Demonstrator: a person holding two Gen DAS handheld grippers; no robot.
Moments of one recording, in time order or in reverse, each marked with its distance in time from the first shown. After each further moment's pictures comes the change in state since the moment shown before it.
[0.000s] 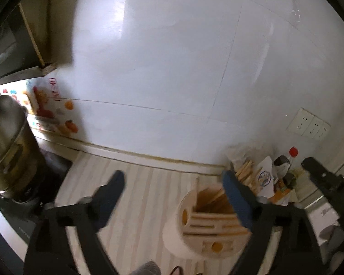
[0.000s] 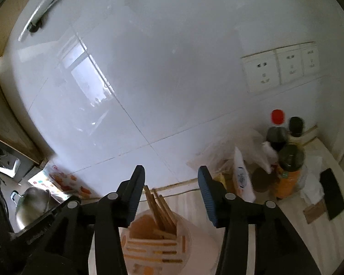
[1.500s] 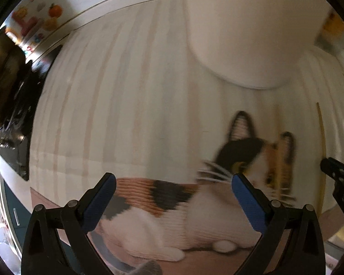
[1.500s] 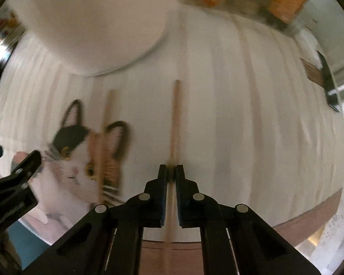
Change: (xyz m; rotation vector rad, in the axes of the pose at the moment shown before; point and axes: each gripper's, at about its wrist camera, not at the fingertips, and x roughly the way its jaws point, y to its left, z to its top) left arm 0.116 0.003 -0.276 0.224 0.607 0.206; right arm 0.060 -0.093 -0.294 -0.271 0.814 -0.403
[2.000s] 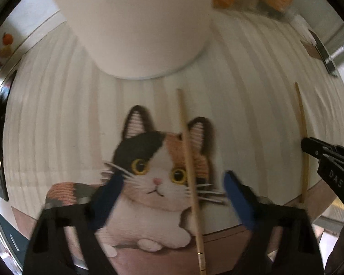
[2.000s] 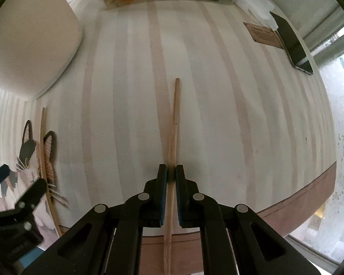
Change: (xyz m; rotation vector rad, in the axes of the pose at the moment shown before) left arm -0.004 -0.091 -0.009 0.166 0.045 -0.147; right arm -0.002 -0.109 -0.017 0.163 0.016 -0.031
